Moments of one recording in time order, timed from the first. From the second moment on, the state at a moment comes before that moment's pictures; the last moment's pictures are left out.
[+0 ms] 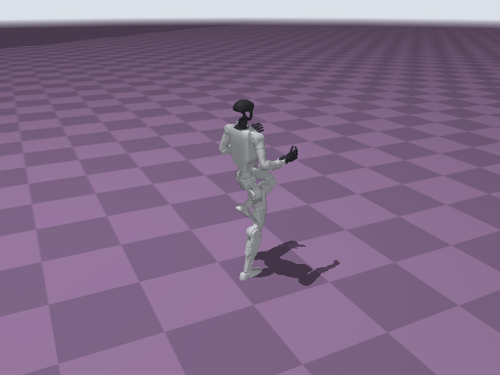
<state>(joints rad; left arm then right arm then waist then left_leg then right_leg) 0.18 0.38 -0.25 -0.35 -0.28 -0.53 0.33 0.09 -0.47 0.27 0.06 0.44 -0.43 -0.25 0.17 -0.10 0.14 -0.98 0.12 0.23 2.28 -0.36 0.06 0.24 -0.19 0.19 0.23 -0.36 -0.03</state>
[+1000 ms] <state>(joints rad) 0.81 0.64 -0.12 -0.57 -0.56 -0.28 0.26 -0.14 -0.40 0.26 -0.67 0.34 -0.27 -0.29 0.21 -0.14 0.09 -0.83 0.13 0.25 1.91 -0.34 0.08 0.18 -0.21 0.16 0.01 0.11 0.06</state>
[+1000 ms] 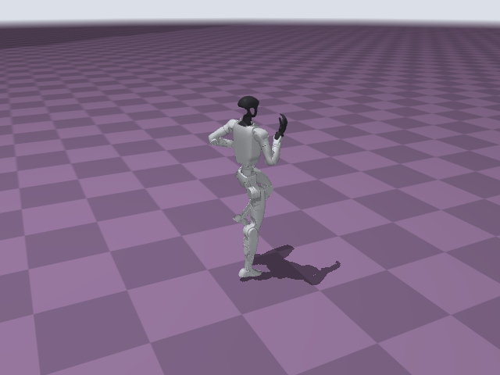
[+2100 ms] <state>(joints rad) -0.22 0.40 -0.34 -0.21 -0.31 -0.27 0.53 0.35 -0.37 0.24 -0.24 0.23 -0.28 -0.39 -0.14 0.01 0.25 0.03 0.13 -0.06 0.61 -0.45 0.06 -0.89 -0.13 -0.19 2.32 -0.45 0.17</state>
